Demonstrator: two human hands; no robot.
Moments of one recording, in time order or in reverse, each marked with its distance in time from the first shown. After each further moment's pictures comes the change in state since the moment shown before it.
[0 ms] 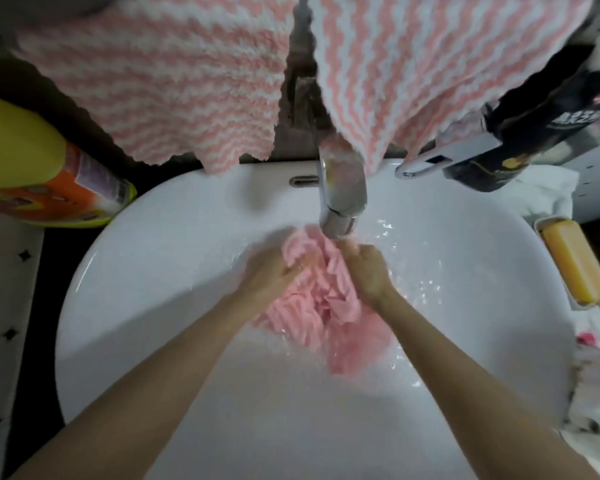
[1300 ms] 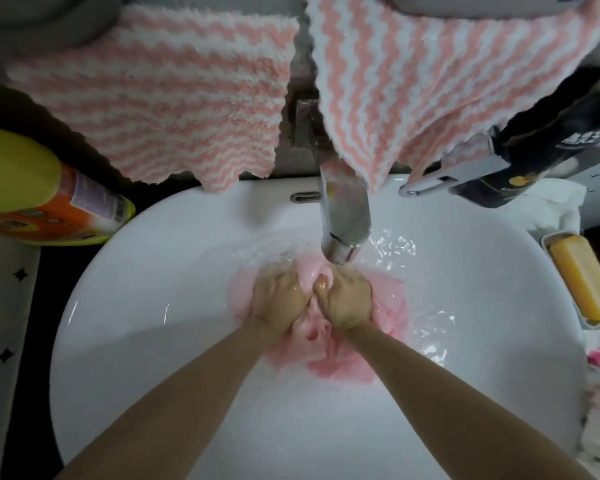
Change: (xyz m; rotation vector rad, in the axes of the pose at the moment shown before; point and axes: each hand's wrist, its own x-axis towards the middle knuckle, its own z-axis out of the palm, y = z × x) left_hand 0.012 -0.018 0.044 0.641 -0.021 0.097; right_hand 0.004 0.019 0.046 -0.494 0.386 -0.547
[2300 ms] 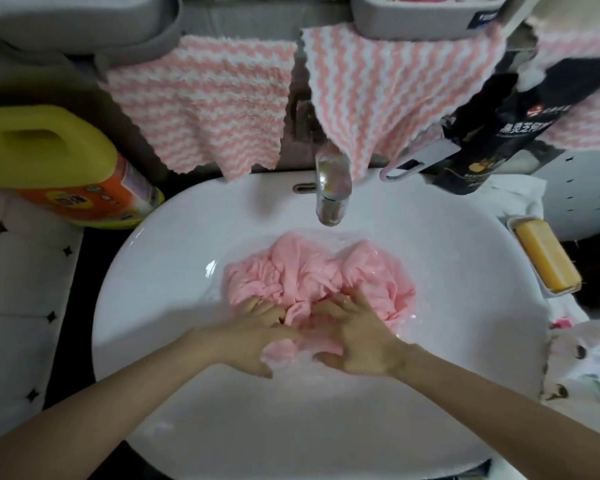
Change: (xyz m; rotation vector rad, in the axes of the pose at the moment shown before) left_hand -0.093 -0.056 -0.038 0.053 -0.319 0.672; right_hand -0.074 0.010 -0.068 -0.007 -0.319 -0.628
